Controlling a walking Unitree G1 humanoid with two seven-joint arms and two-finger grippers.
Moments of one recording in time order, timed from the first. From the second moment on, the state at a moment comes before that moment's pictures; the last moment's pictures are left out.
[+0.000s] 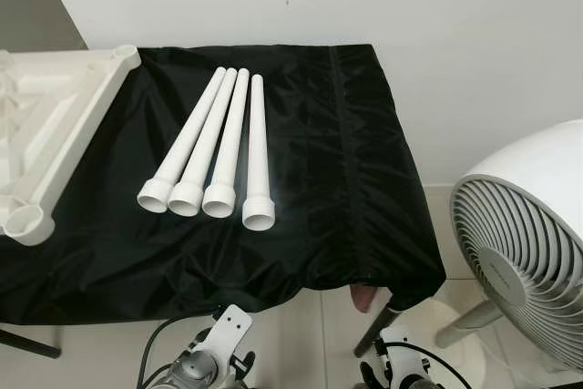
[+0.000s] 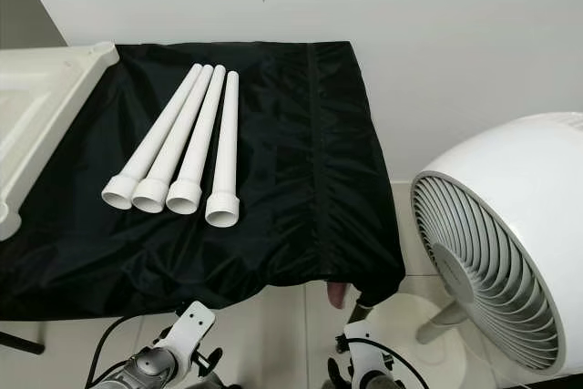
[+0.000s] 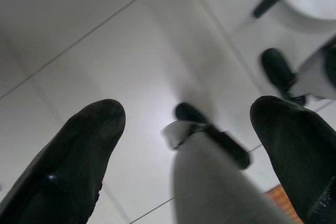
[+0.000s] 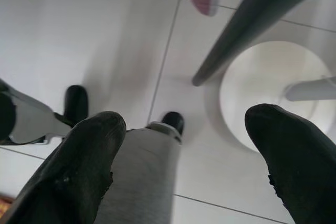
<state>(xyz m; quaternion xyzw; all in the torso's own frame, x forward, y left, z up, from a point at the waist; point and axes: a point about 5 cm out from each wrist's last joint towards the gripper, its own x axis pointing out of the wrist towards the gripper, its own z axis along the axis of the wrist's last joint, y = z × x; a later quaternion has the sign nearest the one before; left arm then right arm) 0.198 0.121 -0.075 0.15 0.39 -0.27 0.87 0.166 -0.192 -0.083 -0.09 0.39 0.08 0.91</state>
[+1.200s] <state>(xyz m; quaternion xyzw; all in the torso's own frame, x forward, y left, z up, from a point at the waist) 0.224 0.121 -0.059 0.12 0.35 -0.24 0.90 0.183 -0.187 -0.075 -0.08 0.36 0.07 0.93</state>
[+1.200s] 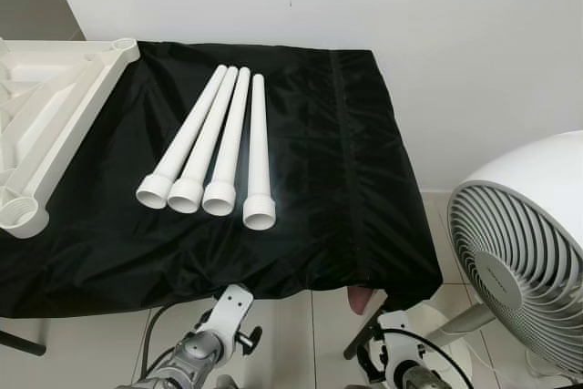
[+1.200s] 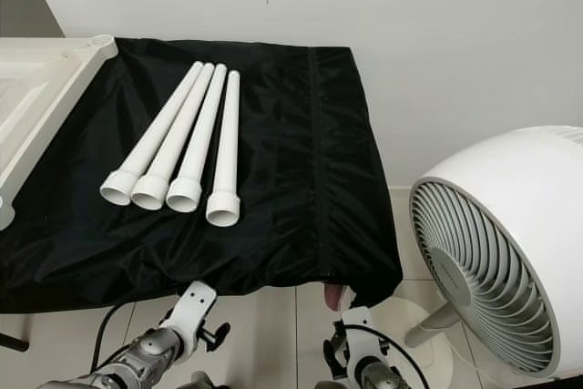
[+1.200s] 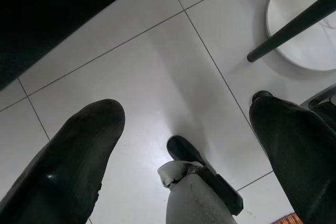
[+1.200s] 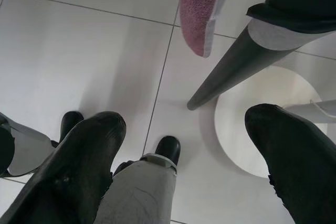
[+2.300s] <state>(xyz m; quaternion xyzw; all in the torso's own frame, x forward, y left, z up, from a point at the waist) 0.225 0.122 -0.060 0.11 0.36 -0.22 0.90 0.174 -0.192 -0.079 -0.08 0.38 0.05 0.92</state>
